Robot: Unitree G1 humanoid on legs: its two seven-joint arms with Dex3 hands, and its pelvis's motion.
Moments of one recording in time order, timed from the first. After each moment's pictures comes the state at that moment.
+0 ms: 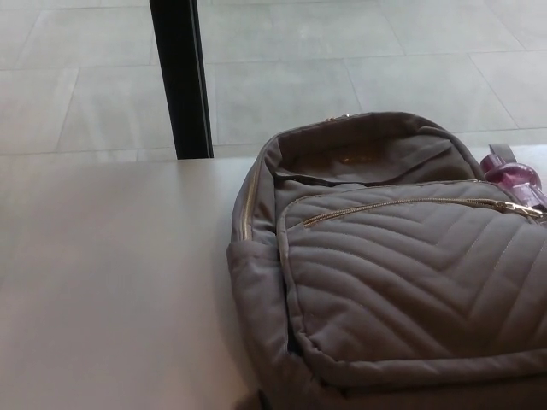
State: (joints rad) left_arm 0.17 0.57 0.41 1.12 -0.28 -0.24 -0.49; right_arm -0.12 -0.99 -0.13 0.03 -0.24 -0.06 0.34
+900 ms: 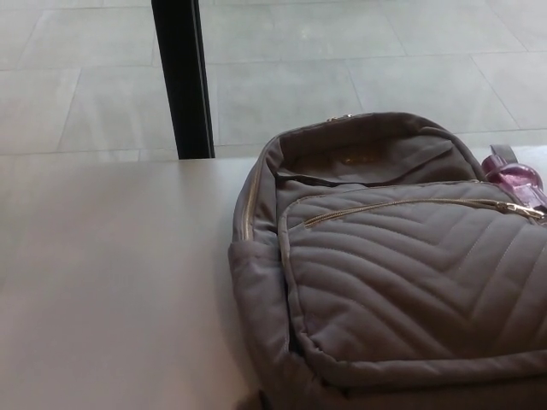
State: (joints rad) left_arm 0.15 0.58 0.43 1.12 -0.28 -0.24 -0.51; right_arm -0.06 -1.01 -0.05 -0.05 -0.31 0.01 0.44
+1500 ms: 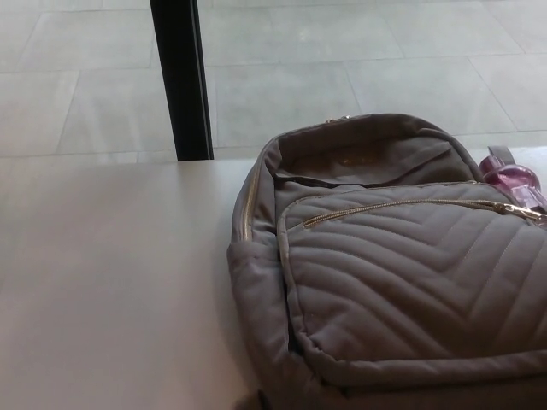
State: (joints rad) left_arm 0.15 0.58 0.42 1.14 -0.28 -0.24 -0.51; right_arm -0.07 -0.99 -0.01 -0.01 -0.38 -0.04 0.37
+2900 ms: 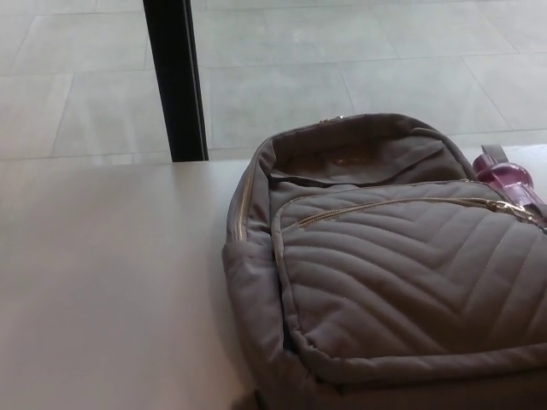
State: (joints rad) left_arm 0.15 0.57 0.44 1.14 -0.29 -0.25 -0.53; right_arm -0.09 -0.66 -0.15 0.29 -0.38 -0.39 -0.15
